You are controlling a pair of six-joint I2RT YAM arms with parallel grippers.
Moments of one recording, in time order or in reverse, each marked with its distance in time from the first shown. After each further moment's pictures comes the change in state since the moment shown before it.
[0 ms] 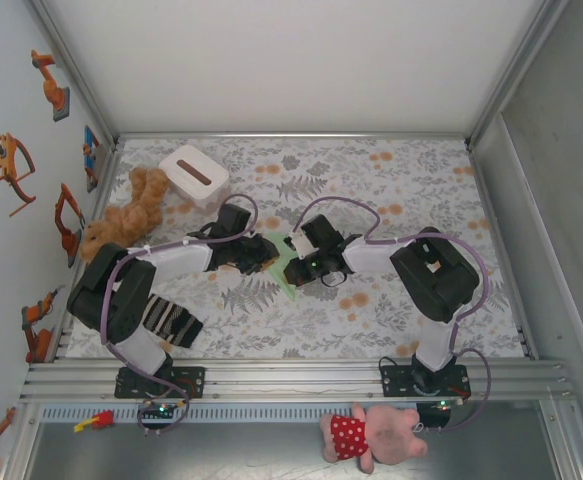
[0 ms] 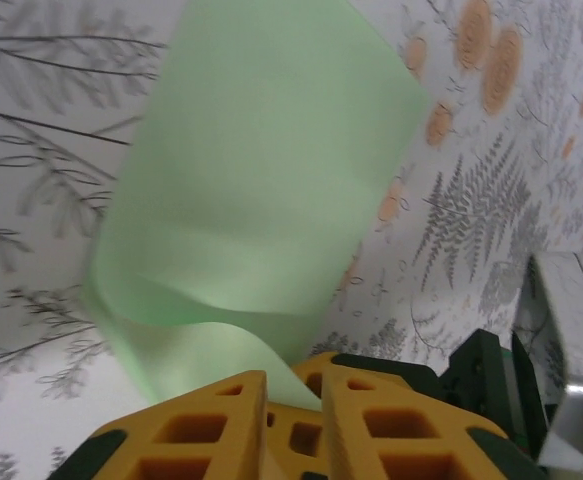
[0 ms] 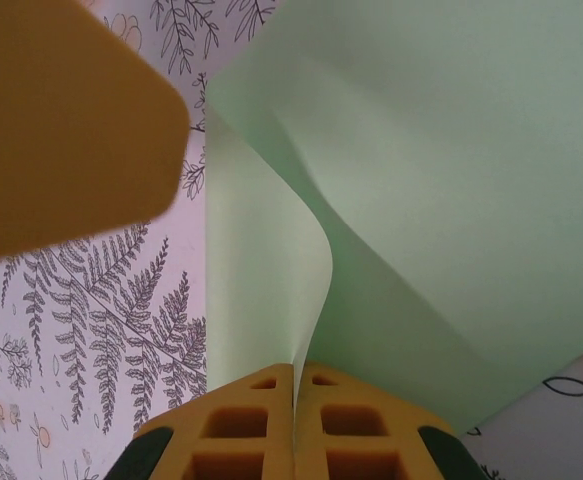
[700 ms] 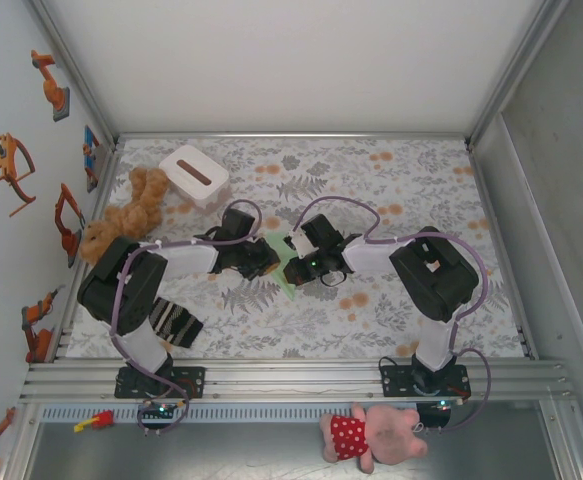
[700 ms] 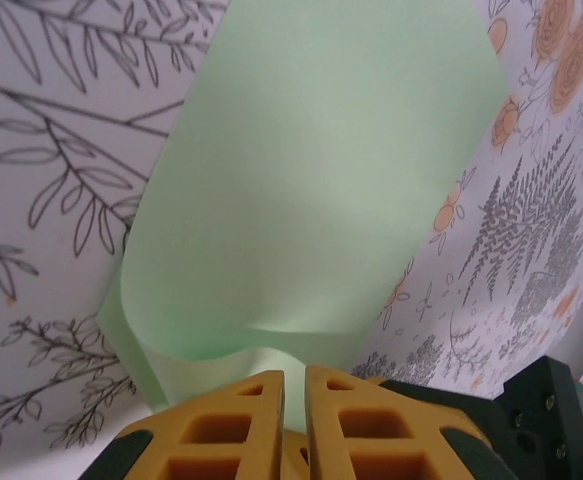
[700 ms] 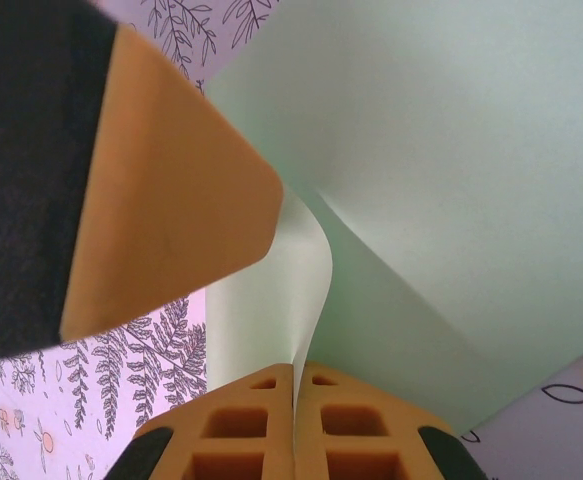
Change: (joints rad) left arm -0.013 0.060 -0.017 0.034 0.003 -0.020; right arm -0.003 0.005 0.004 0.000 -0.003 0.007
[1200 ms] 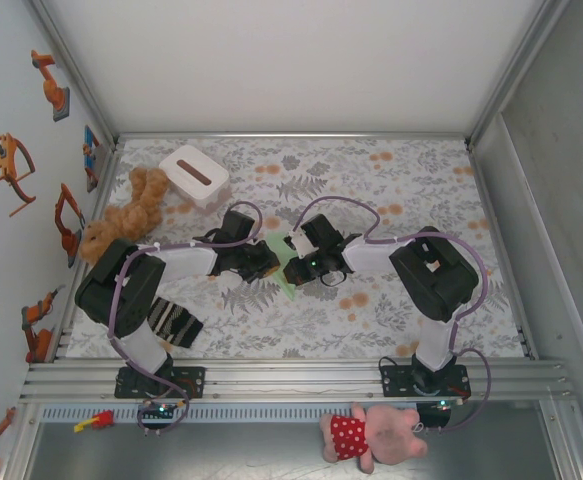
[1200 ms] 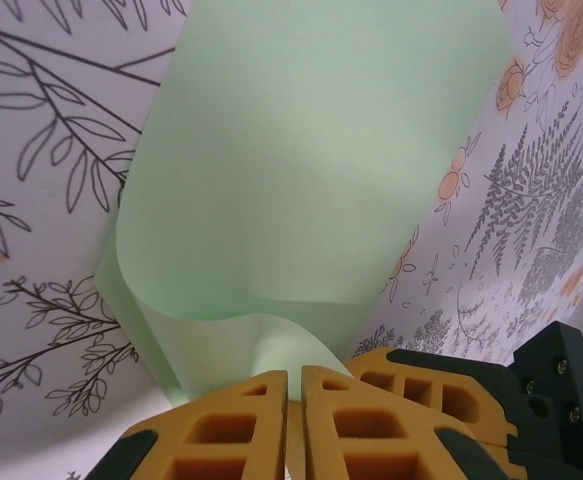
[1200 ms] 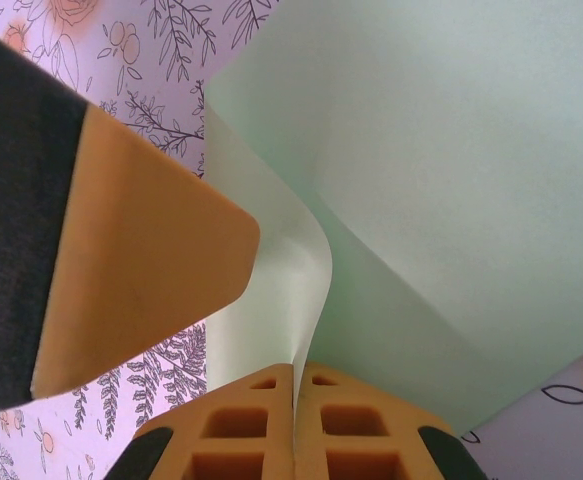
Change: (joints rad) left arm -0.006 -0.013 -0.017 0.000 0.018 0.025; right arm 0.000 0.001 0.001 -0.001 0.000 0.000
